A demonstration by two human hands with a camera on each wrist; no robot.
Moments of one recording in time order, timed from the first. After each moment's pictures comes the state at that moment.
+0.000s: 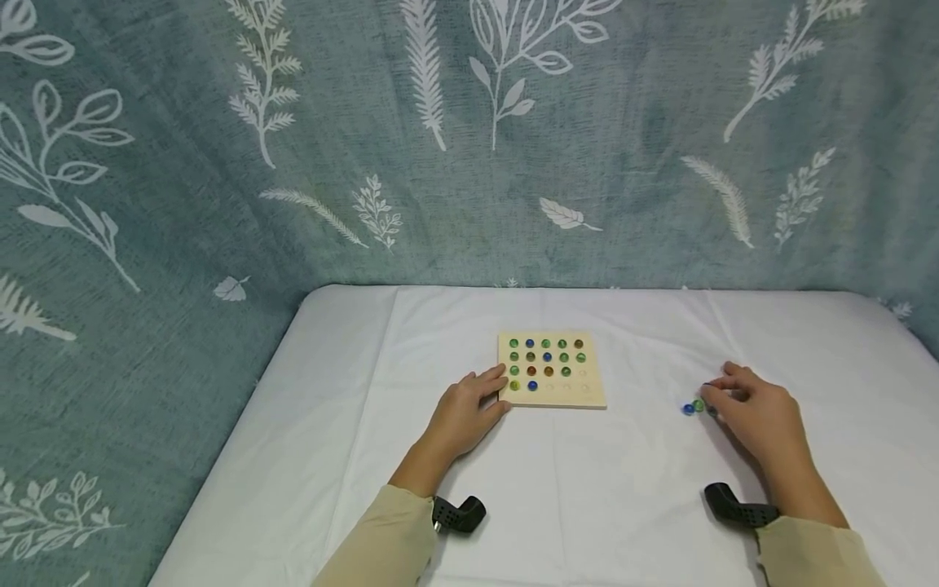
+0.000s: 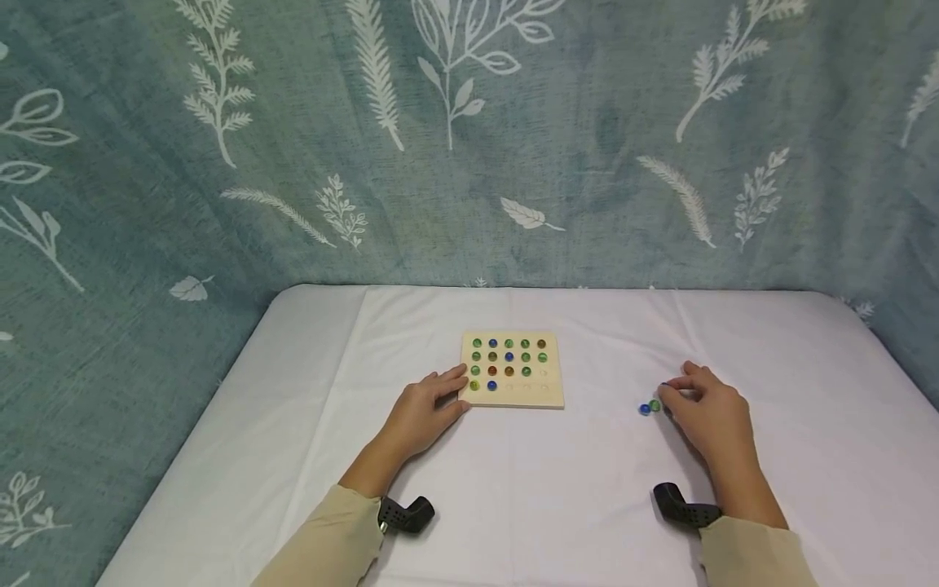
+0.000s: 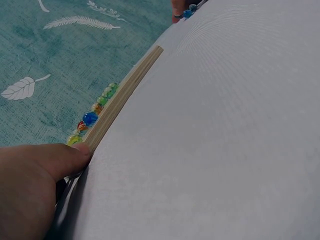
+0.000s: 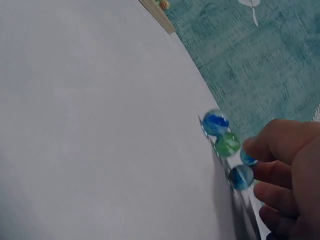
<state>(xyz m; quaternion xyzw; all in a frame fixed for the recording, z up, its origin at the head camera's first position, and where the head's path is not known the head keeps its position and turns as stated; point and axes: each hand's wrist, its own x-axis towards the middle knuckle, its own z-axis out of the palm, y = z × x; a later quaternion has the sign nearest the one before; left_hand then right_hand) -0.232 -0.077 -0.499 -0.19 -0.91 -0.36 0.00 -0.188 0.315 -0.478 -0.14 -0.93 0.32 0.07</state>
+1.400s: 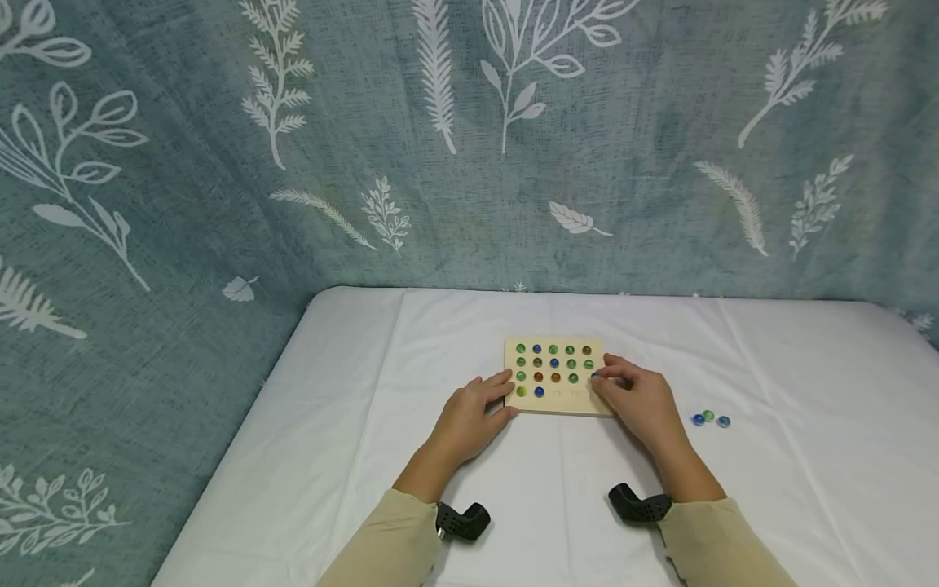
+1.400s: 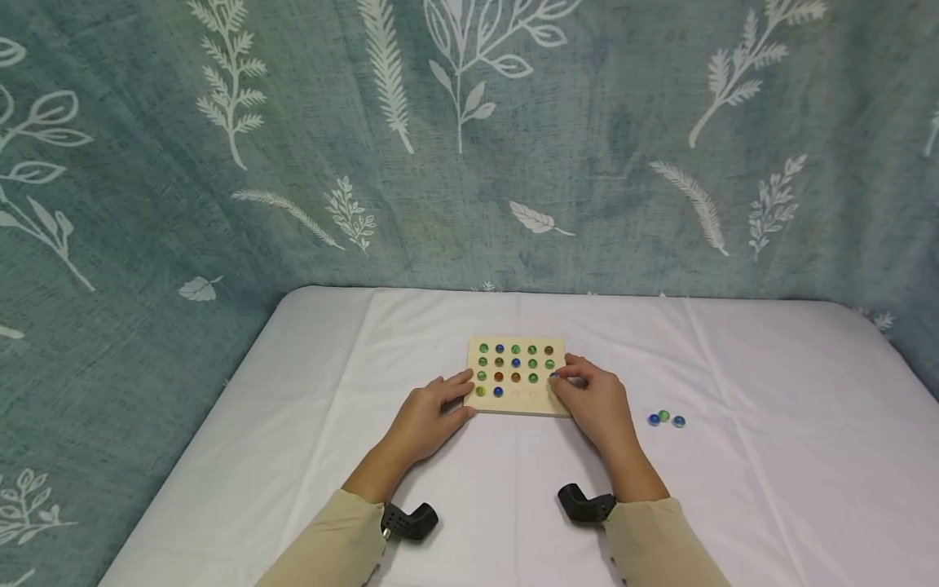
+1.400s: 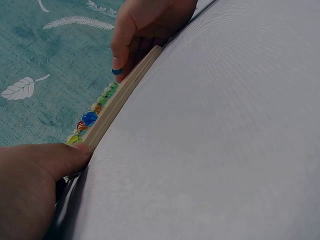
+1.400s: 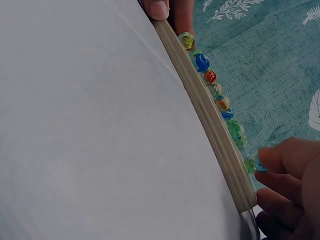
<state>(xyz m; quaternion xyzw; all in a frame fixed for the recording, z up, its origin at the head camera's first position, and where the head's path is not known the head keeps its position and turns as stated) -0.232 -0.079 -0.500 -0.20 -0.91 -0.35 0.01 -0.230 0.189 -0.484 -0.05 -0.89 0.46 0.05</state>
